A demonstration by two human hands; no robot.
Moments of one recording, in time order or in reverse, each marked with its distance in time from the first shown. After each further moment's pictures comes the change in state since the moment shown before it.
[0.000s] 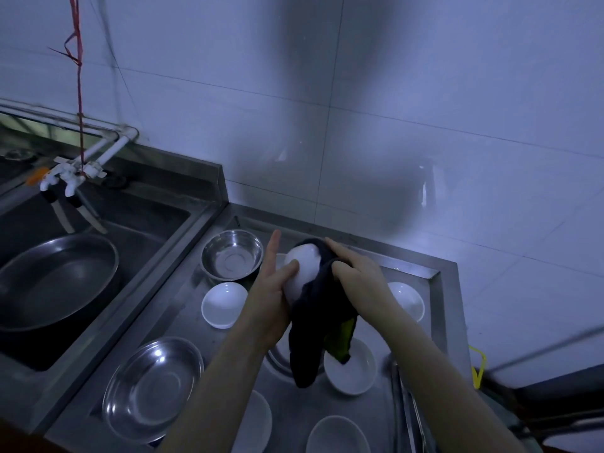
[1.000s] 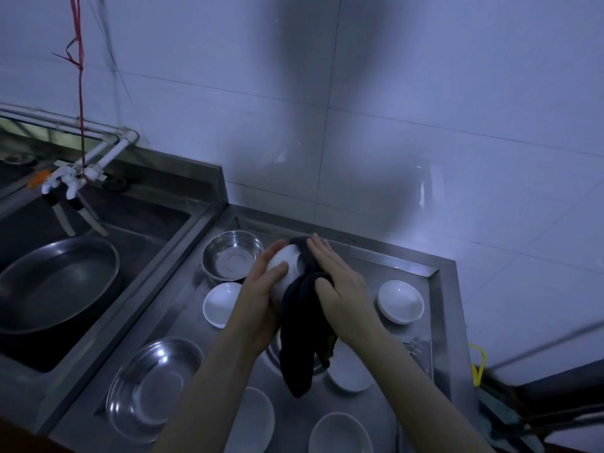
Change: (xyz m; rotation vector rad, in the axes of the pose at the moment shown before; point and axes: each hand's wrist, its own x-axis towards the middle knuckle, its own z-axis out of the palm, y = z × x) left_hand -0.016 0.009 -0.010 -0.081 0.066 -0.051; right_hand -0.020 0.005 0.031 -0.181 0.071 -0.270
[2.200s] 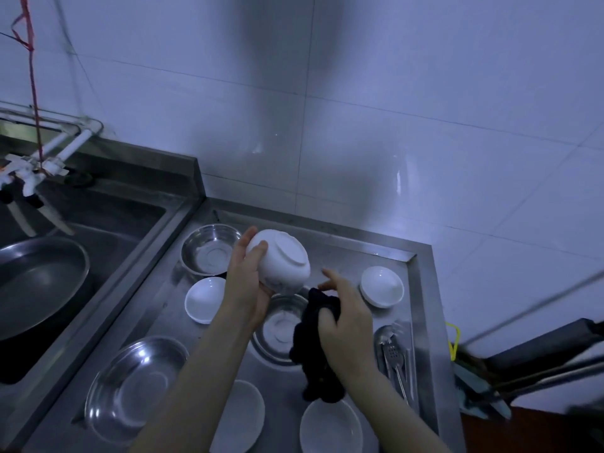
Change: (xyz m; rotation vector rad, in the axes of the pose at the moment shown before) left_hand 0.028 -0.010 0.001 -0.005 0.190 0.071; right_hand -0.060 0.030 0.028 0.001 0.362 0.143
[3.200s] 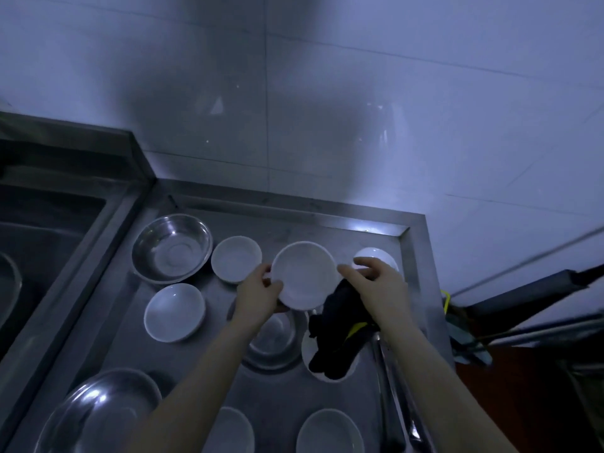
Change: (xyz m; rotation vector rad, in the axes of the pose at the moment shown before) left_hand 0.120 -0.101 -0.027 0.840 -0.157 -0.111; right_hand 0.105 0.075 -0.025 -0.023 -0.053 0.628
